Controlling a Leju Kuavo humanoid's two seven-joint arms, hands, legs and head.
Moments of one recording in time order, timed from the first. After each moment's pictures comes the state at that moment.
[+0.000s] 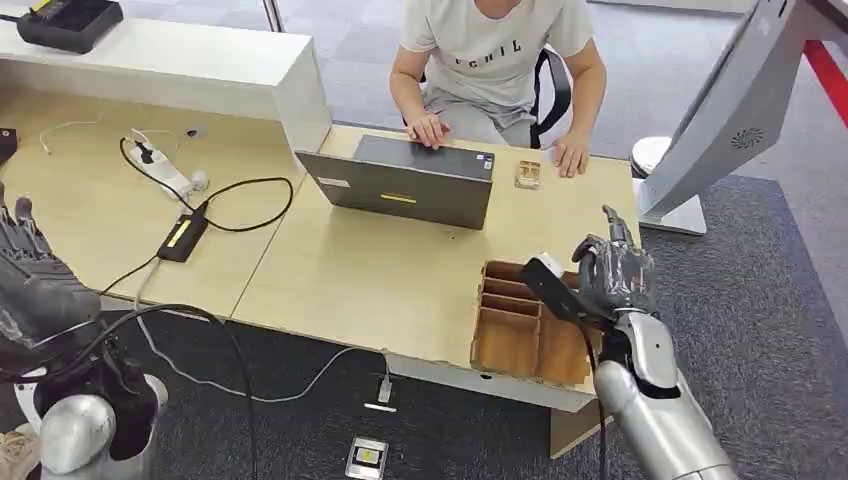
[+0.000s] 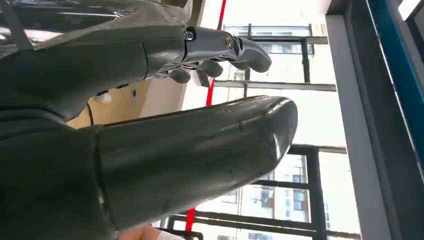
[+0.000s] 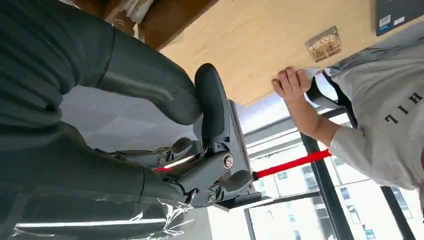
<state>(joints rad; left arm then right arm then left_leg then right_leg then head) 0.03 0.05 -0.10 -2.18 0.12 0.70 -0.22 -0.61 -0.10 0.56 -0.94 0.98 -0.36 0.14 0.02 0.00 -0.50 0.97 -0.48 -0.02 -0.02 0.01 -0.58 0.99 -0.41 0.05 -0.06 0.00</state>
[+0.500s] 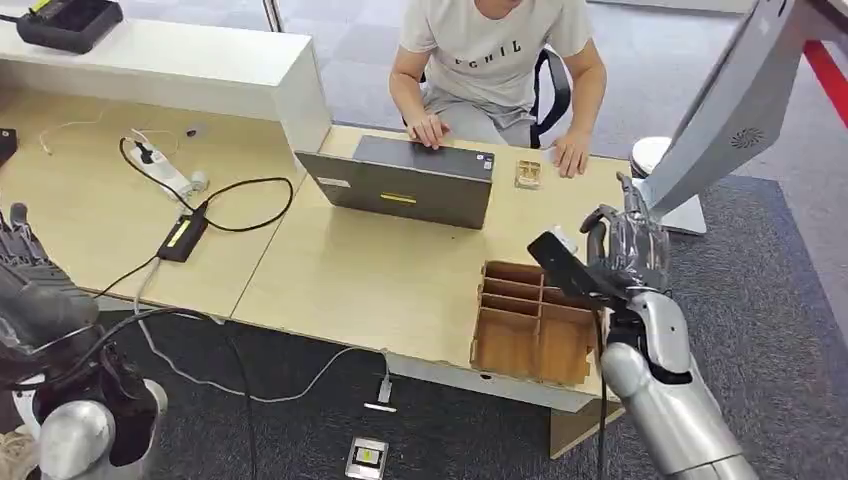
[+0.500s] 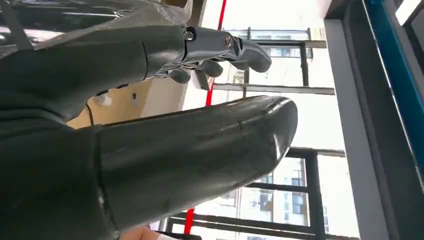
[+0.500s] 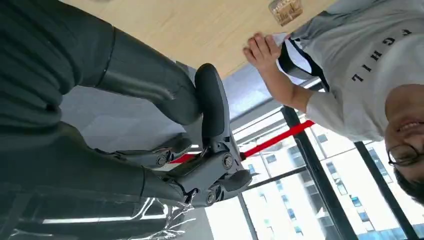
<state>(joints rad) 0.05 0.02 -0.09 -2.20 0.10 0.70 -0.24 -0.65 -0.11 0.55 -1.04 0.94 -0.36 0.14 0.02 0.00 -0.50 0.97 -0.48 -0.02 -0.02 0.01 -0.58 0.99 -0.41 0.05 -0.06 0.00</state>
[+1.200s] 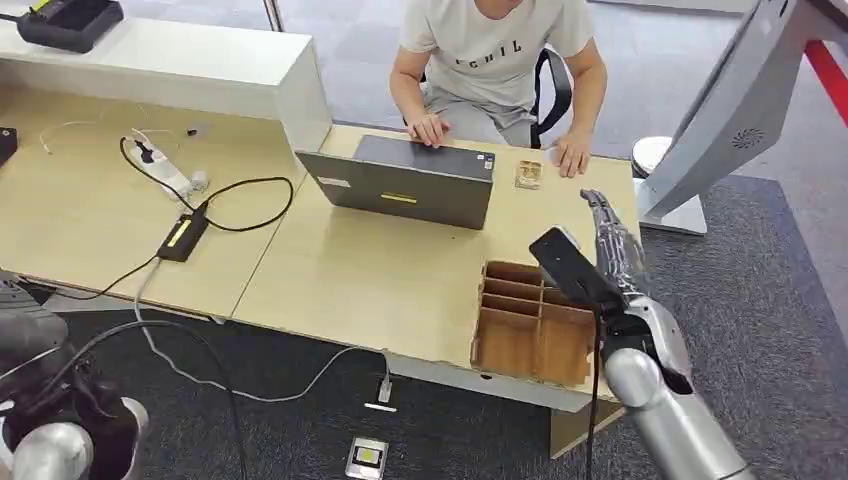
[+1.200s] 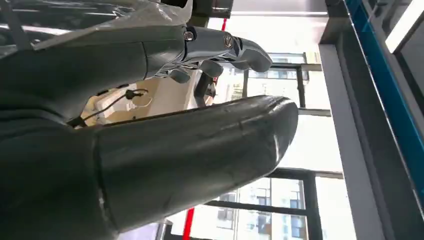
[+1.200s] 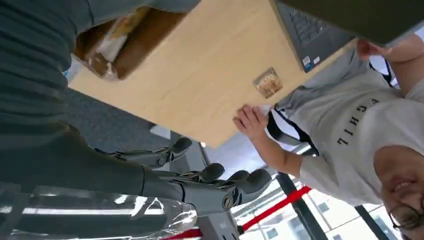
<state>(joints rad) 0.12 -0.02 -0.02 -2.26 0.10 0.70 -0.25 -0.57 -0.14 0.56 -1.21 0.63 -0.16 0.19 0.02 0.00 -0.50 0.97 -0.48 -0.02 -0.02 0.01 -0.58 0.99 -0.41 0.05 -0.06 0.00</state>
